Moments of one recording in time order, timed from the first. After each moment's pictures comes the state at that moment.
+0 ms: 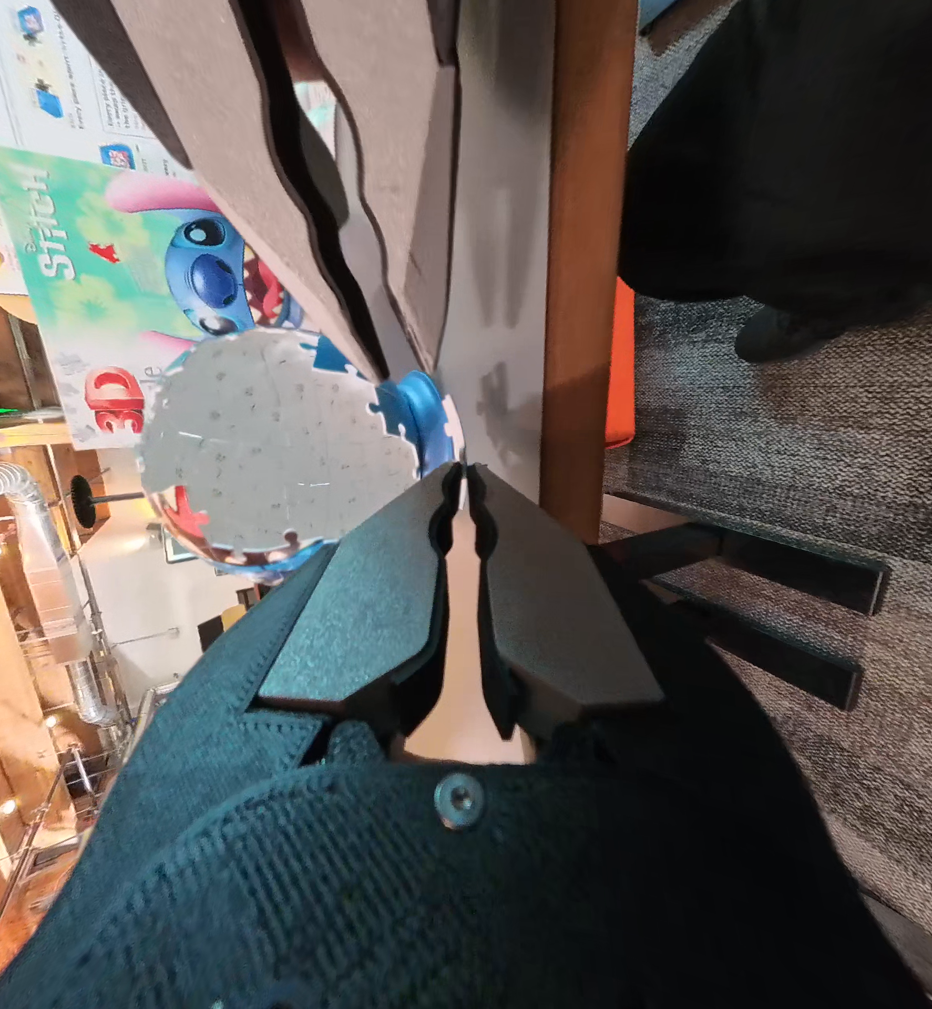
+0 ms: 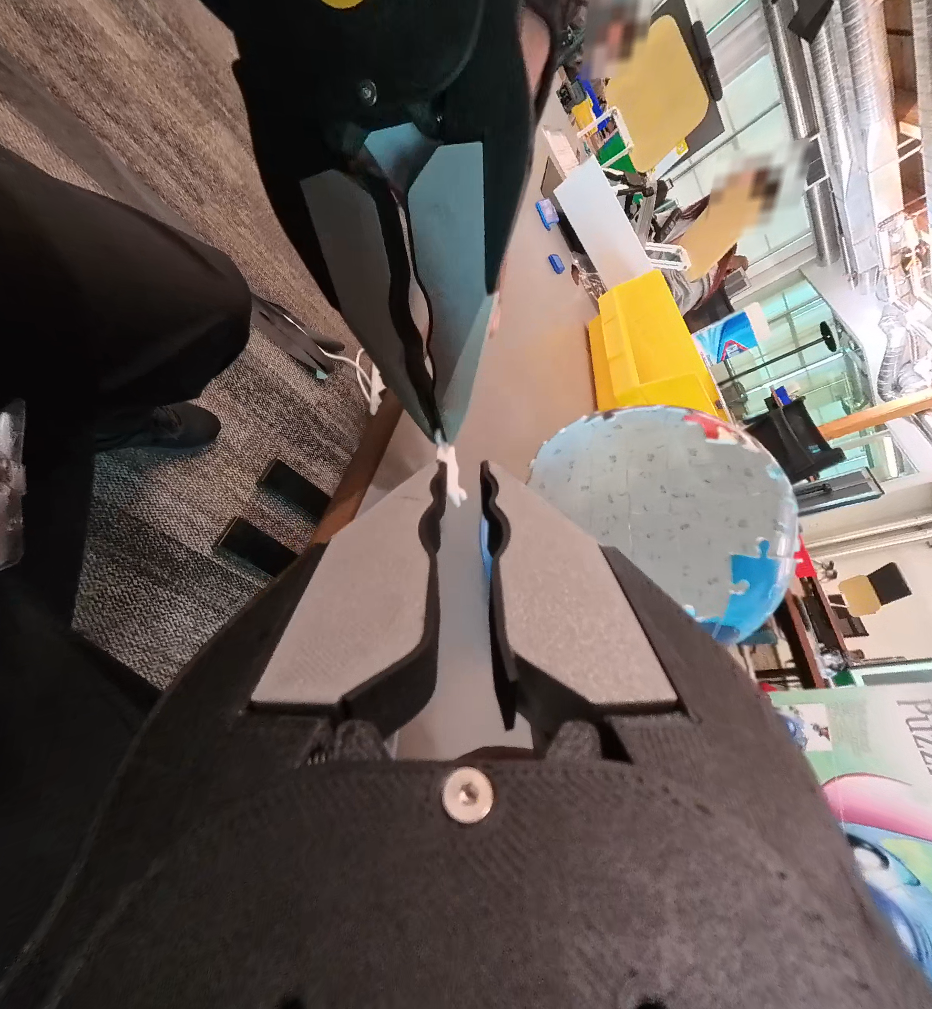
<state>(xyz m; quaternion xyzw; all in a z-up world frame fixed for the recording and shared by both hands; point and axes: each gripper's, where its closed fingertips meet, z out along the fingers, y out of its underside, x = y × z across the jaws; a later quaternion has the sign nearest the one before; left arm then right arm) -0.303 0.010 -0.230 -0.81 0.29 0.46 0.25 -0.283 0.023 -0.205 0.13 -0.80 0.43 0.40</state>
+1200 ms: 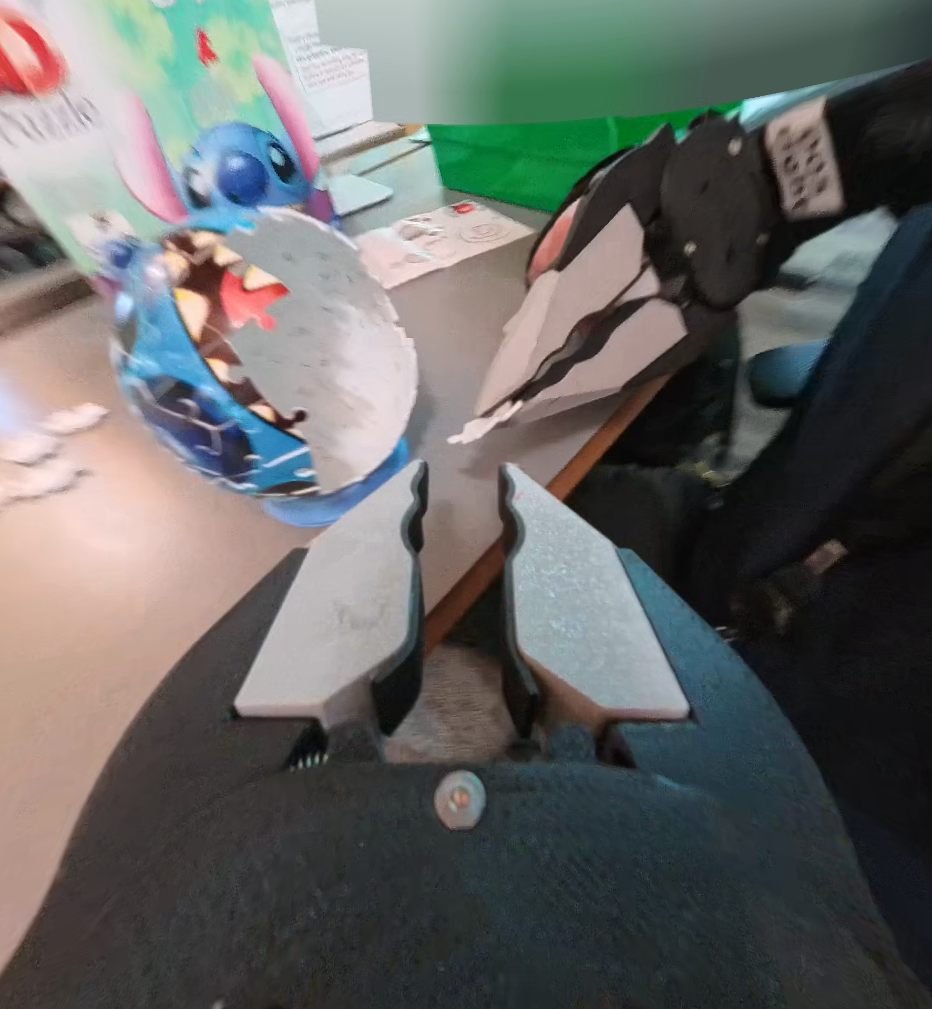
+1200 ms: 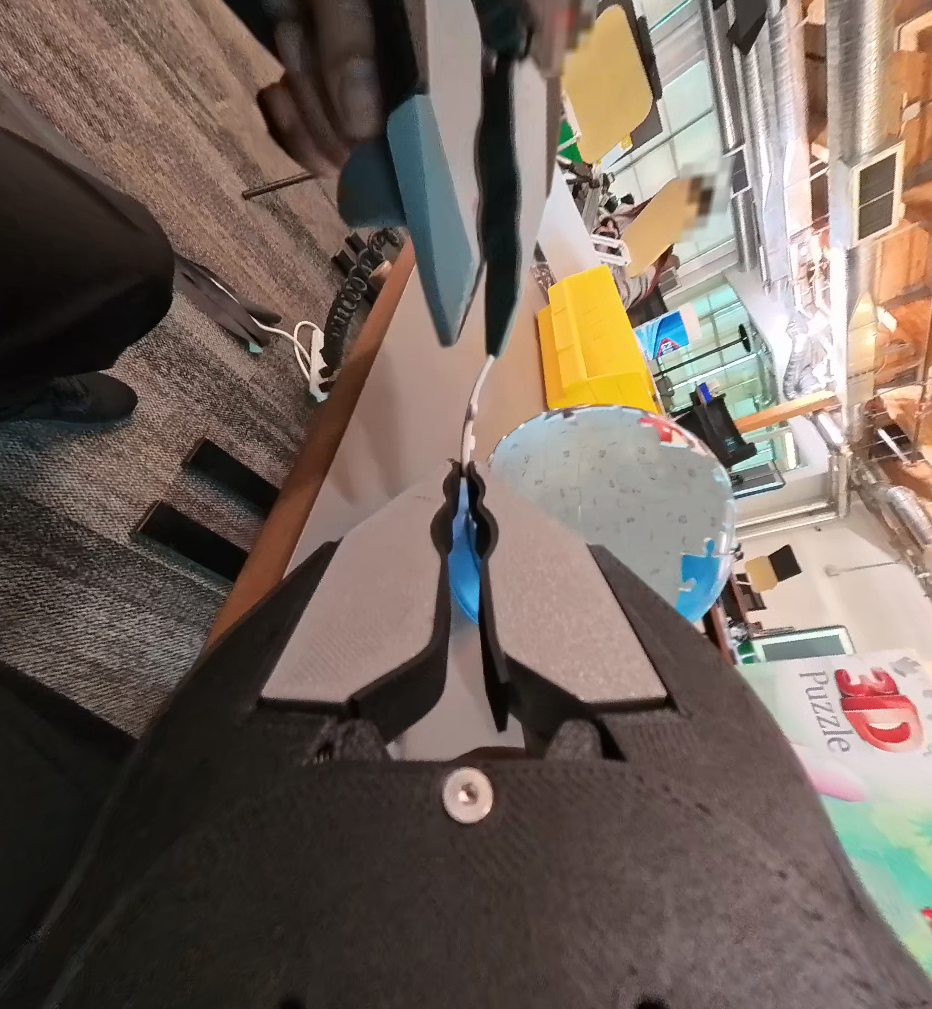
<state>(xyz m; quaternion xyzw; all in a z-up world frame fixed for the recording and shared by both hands) -0.291 -0.002 -0.184 -0.81 -0.06 0.12 0.57 -0.294 0.023 -0.197 0.14 -0.78 0.40 0.46</state>
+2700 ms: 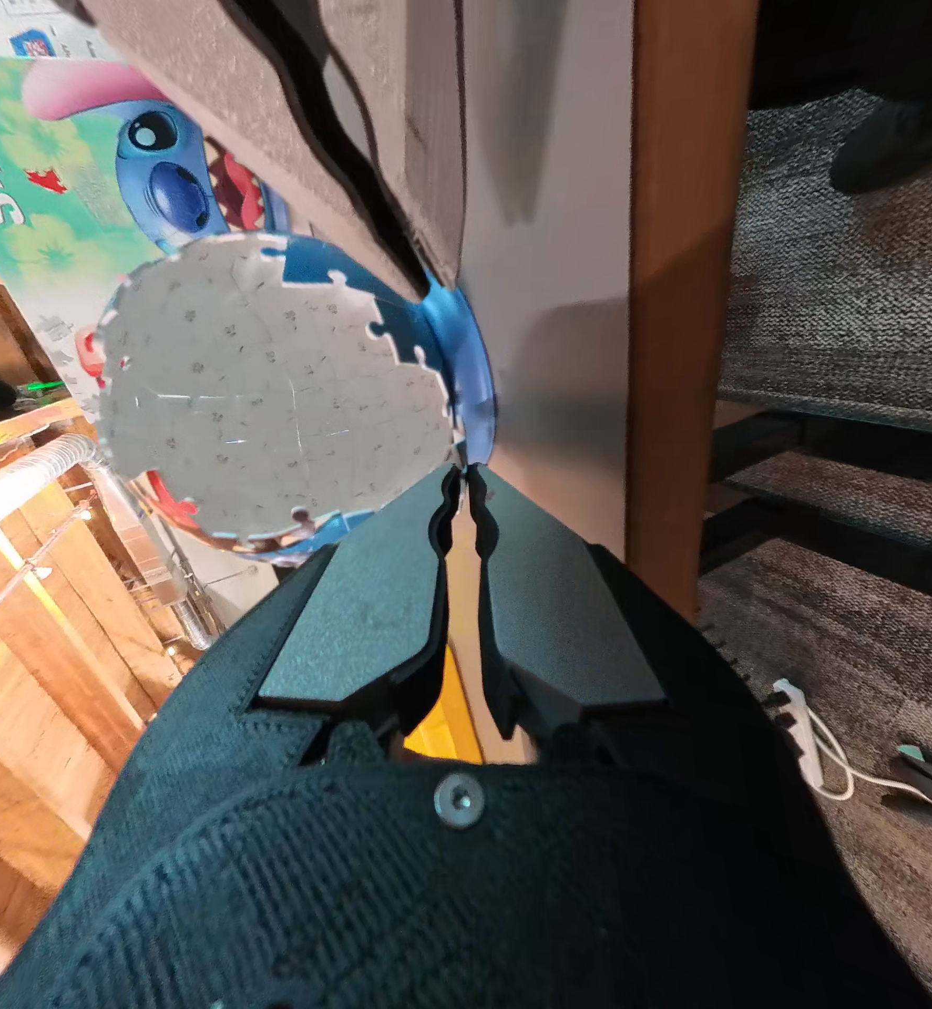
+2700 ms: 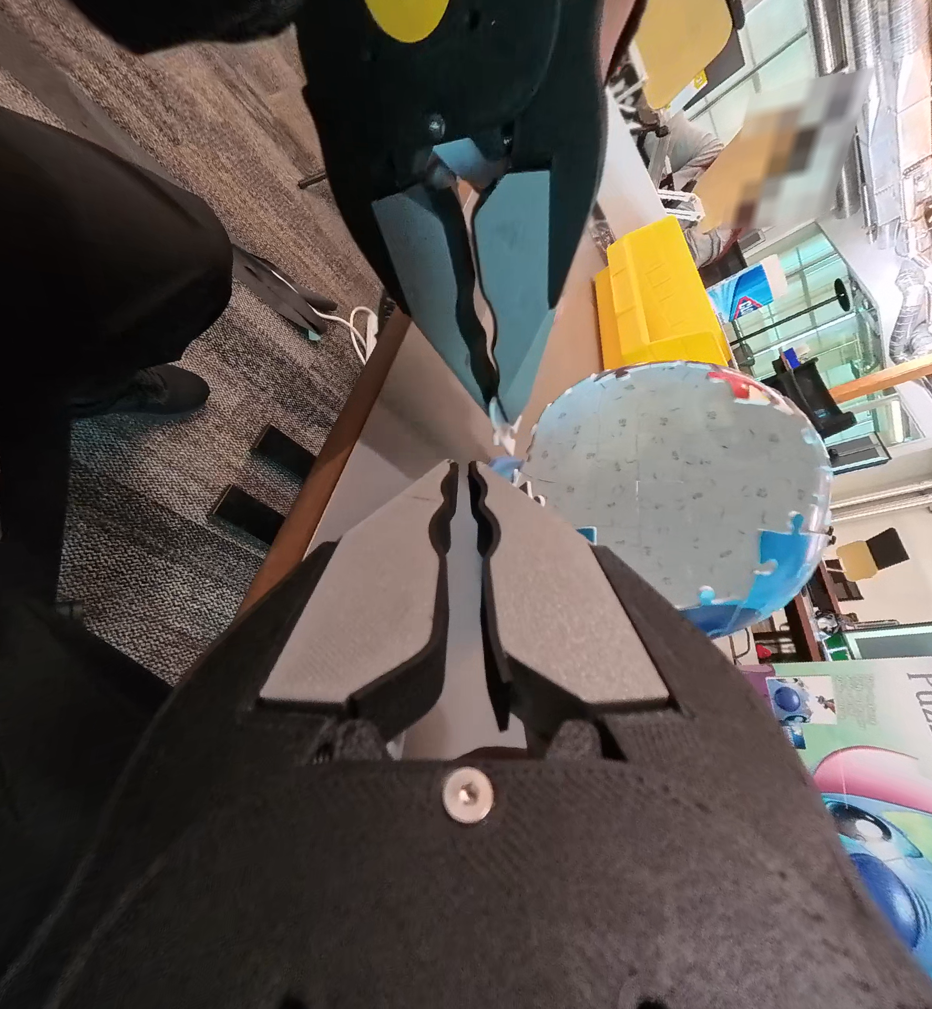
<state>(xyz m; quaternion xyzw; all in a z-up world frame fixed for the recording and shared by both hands) -0.355 0.001 -0.231 -0.80 0.30 0.51 0.14 -0.301 0.027 -0.218 0.12 -0.81 0.40 0.41</state>
